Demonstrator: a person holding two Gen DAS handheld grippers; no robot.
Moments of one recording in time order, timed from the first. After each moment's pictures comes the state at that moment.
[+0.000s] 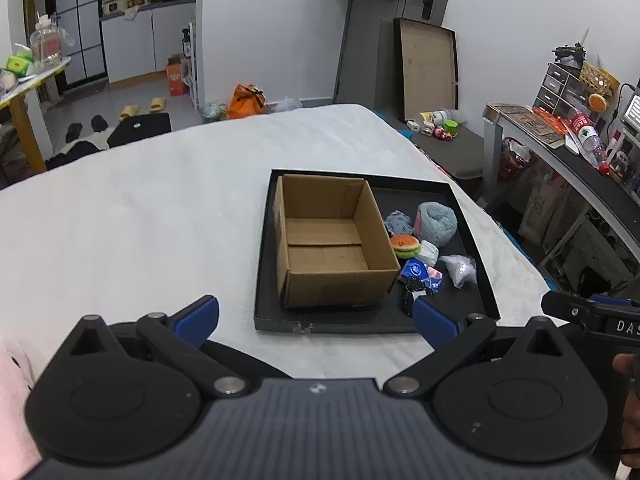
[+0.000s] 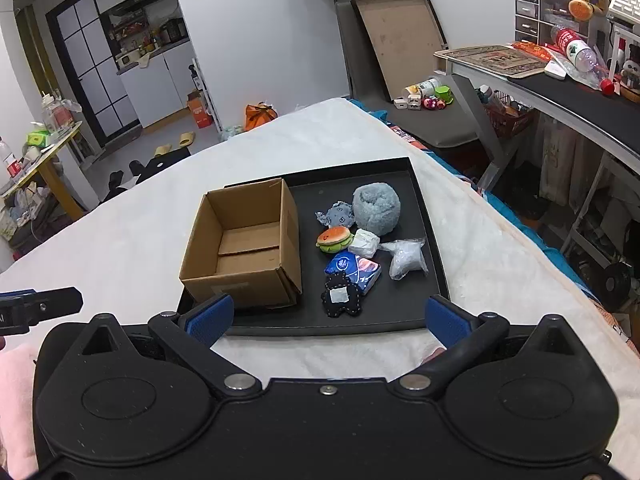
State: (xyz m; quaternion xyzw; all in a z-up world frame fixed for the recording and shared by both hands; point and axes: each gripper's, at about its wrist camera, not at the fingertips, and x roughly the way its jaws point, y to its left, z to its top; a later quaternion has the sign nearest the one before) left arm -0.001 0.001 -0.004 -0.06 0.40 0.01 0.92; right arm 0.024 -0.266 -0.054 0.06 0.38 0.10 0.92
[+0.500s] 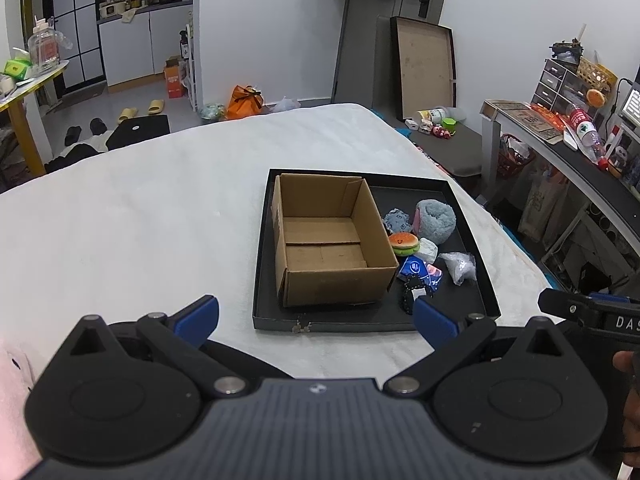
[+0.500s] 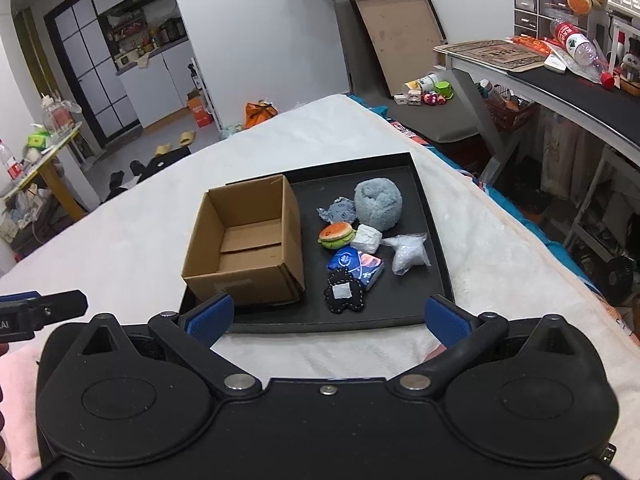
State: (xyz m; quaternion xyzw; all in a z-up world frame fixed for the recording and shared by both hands) left arm -0.003 -0.001 -0.005 -0.06 0.40 0.01 0.92; right arm 0.024 -0.264 -0.057 0.07 0.38 0.11 0.91
